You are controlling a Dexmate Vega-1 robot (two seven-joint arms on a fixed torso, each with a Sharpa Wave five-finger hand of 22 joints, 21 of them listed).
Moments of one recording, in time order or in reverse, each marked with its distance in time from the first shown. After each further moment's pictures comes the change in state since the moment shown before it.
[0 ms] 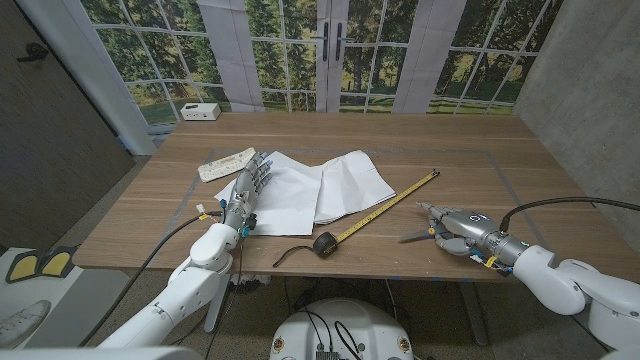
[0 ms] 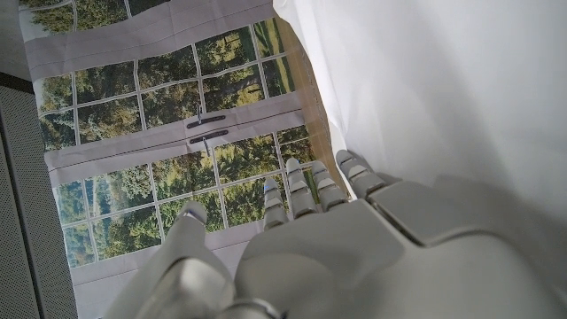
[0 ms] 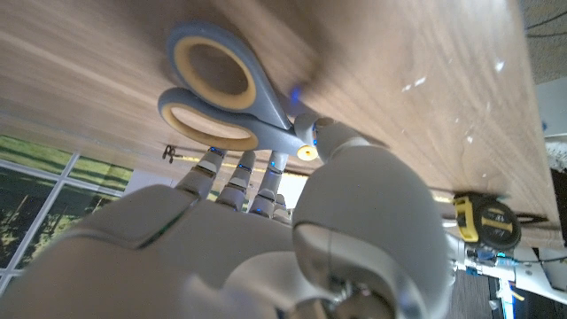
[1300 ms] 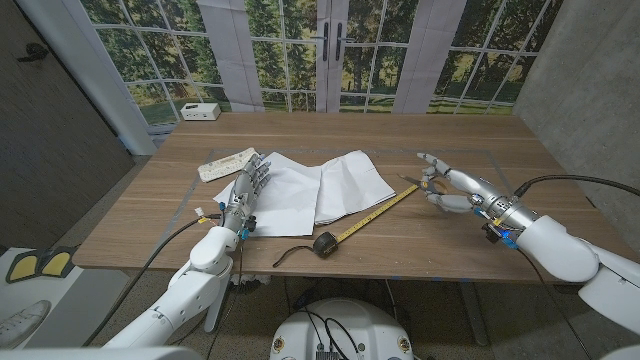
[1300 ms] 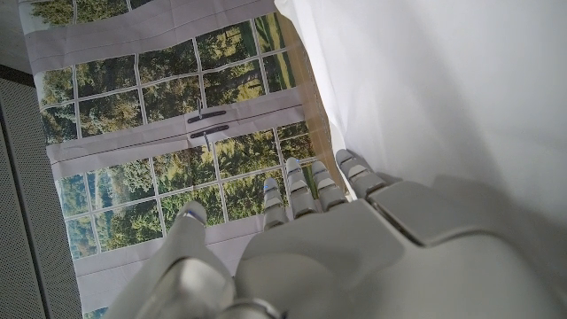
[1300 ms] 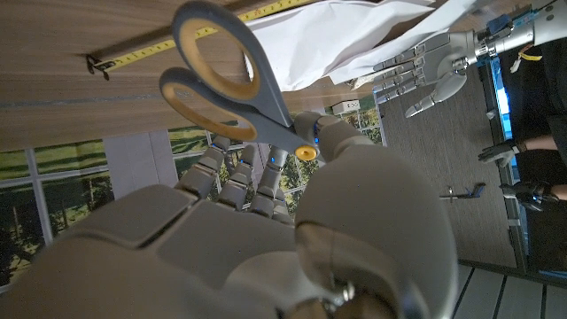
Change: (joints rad) left arm 0.021 -0.006 -0.008 -0.009 -0.001 -0.014 0.015; left_hand 0.000 0.000 -0.003 0.003 0.000 0.012 0.012 0.000 0.000 0.009 -0.002 0.000 0.000 0.002 0.002 0.000 0.000 0.000 0.000 0.000 0.000; right arm 0.128 0.248 0.118 0.046 0.375 0.349 0.086; right_hand -0.024 -0.019 0.025 0.018 0.019 0.047 0.028 -0.008 -0.003 0.045 0.027 0.020 -0.075 0.062 -0.002 -0.015 -0.003 0.032 0.007 -0.005 0.000
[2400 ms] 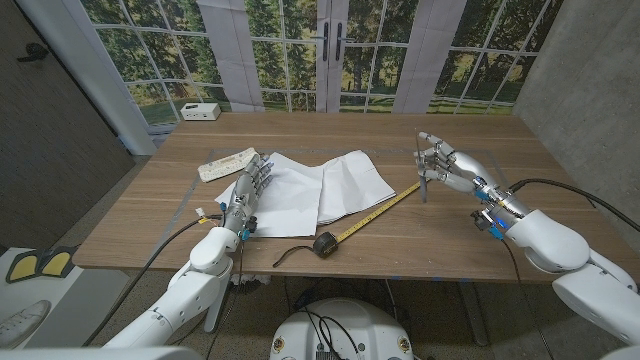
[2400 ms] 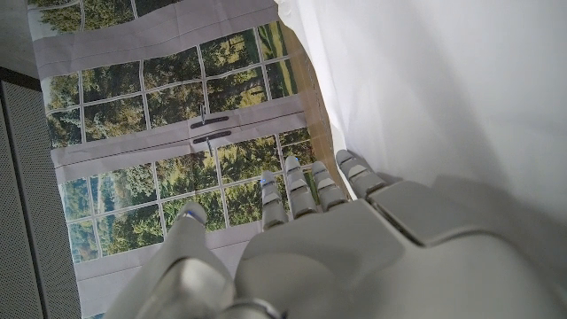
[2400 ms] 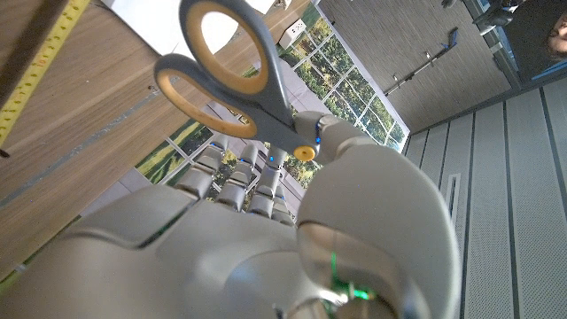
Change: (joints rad) left arm 0.006 0.006 0.004 -0.015 -0.005 0.004 -0.016; left_hand 0.000 0.000 -0.004 0.004 0.000 0.076 0.021 0.016 0.000 0.019 0.000 0.000 0.000 0.004 0.004 0.000 0.000 0.000 0.000 0.000 0.000; right arm 0.121 0.094 -0.103 0.085 0.510 0.150 0.151; right_hand -0.006 -0.004 0.025 -0.007 0.030 0.034 0.009 -0.004 -0.005 0.022 0.022 0.044 -0.008 0.016 -0.002 -0.015 0.003 0.010 0.010 -0.004 0.000
